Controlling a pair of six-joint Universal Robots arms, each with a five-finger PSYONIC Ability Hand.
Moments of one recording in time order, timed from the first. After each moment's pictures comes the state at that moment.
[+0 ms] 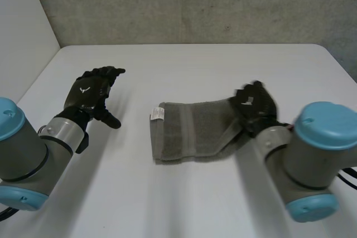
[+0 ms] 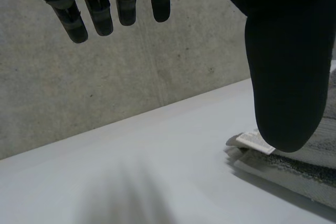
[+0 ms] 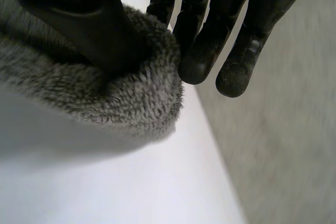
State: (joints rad) left arm 4.45 -1.88 -1.85 3.69 -1.35 3.11; right arm 2.09 -1.13 1.69 -0.44 1.59 2.25; left_hand 0.17 0.17 0.17 0.17 0.02; right_hand 1.31 1.29 1.34 1.34 1.16
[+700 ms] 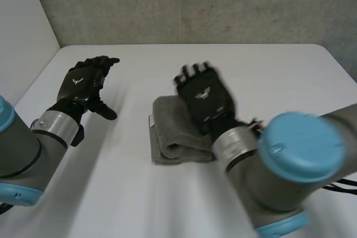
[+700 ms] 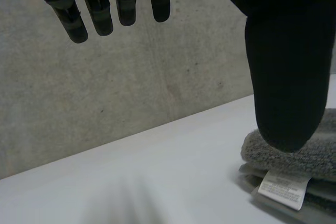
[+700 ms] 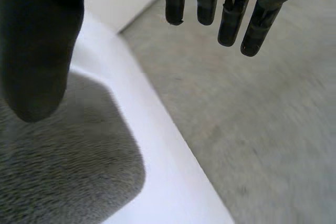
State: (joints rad) left arm 4.45 -1.83 -1.84 3.69 -1.36 3.09; right arm 2.29 -1.20 1.61 -0.45 1.61 2.64; left_hand 0.17 0.17 0.17 0.17 0.03; right_hand 0.23 0.26 0.26 0.27 0.07
